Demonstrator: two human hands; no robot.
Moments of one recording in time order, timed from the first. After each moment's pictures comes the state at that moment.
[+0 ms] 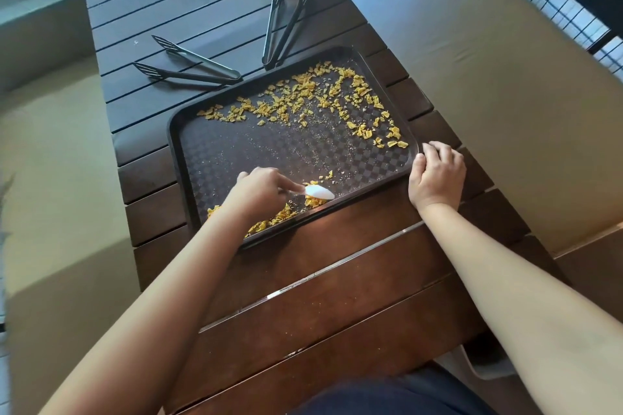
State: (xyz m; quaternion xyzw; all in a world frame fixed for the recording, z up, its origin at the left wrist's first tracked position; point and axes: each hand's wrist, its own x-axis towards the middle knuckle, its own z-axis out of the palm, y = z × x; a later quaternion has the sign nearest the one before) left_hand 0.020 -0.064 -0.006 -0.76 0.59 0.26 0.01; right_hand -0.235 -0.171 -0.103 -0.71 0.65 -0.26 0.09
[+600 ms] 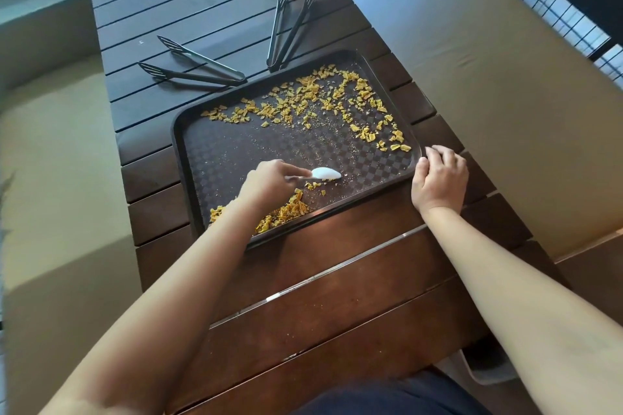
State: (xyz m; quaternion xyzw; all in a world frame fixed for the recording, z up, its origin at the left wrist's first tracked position) left_hand 0.019 -0.079 -0.021 -0.80 0.51 0.30 -0.11; right_hand -0.235 -0.171 -0.103 -0.71 0.65 -0.26 0.09
